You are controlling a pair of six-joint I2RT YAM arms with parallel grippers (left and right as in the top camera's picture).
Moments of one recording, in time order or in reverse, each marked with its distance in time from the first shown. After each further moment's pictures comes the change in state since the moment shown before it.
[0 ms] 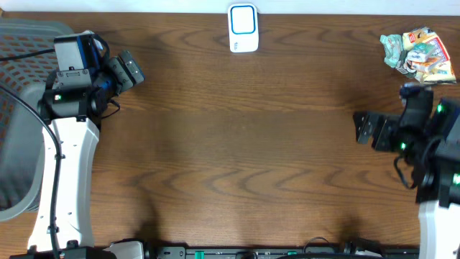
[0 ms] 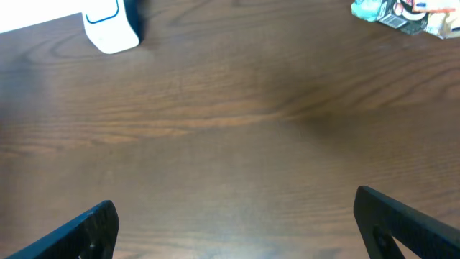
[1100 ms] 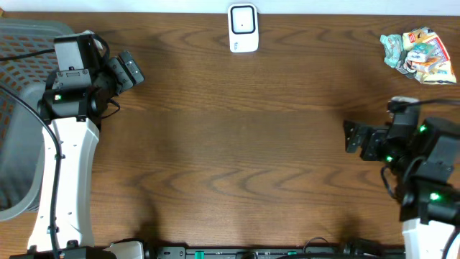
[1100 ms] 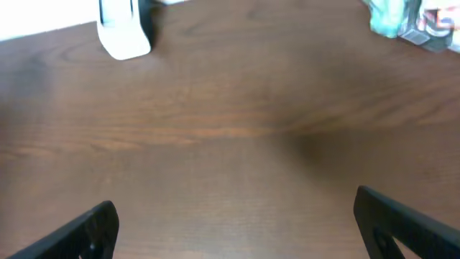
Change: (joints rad) left arm 0.000 0.000 0.000 -0.001 0.000 0.000; right arm 0.051 -0.120 -0.235 0.241 0.000 0.018
